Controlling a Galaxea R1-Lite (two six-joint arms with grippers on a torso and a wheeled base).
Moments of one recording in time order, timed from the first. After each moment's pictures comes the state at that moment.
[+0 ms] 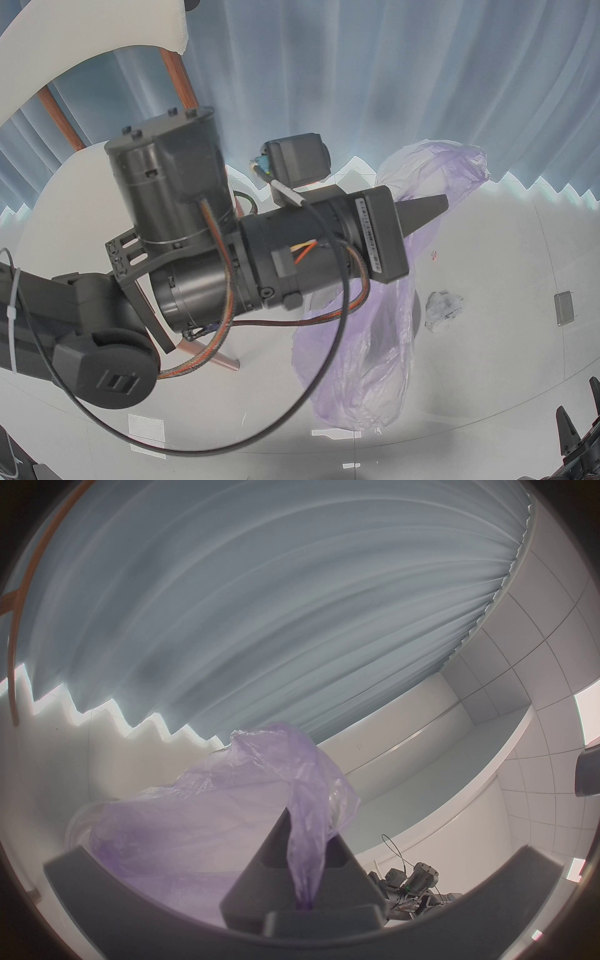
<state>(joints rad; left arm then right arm) -0.88 1.76 -1.07 -0.83 -0.37 -0.54 0.00 0.02 -0.02 -0.01 -0.01 0.02</state>
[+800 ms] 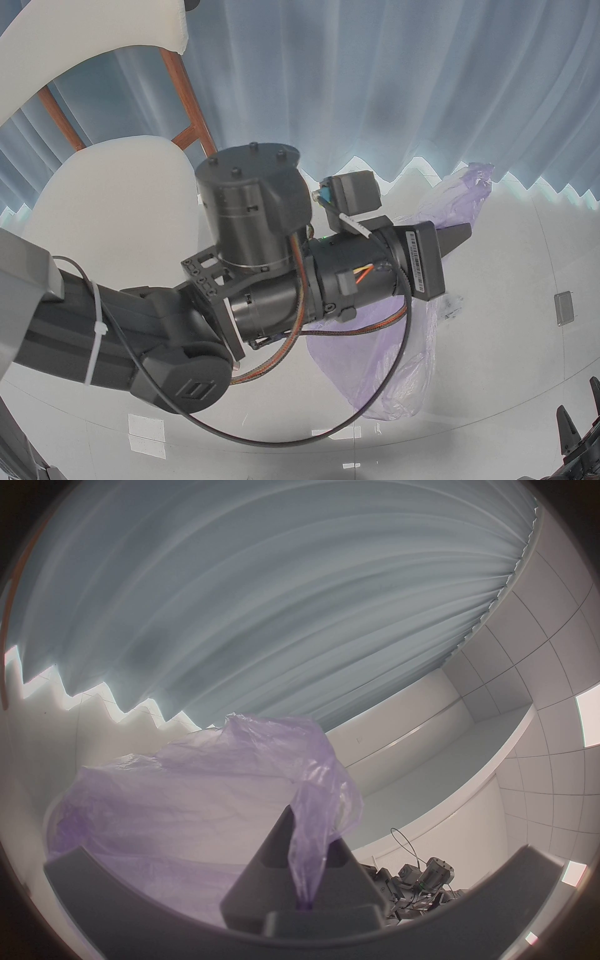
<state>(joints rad) -0.90 1.91 -1.16 -0.88 -0.37 -0.54 0.00 0.02 -0.02 -0.01 -0.02 0.03</state>
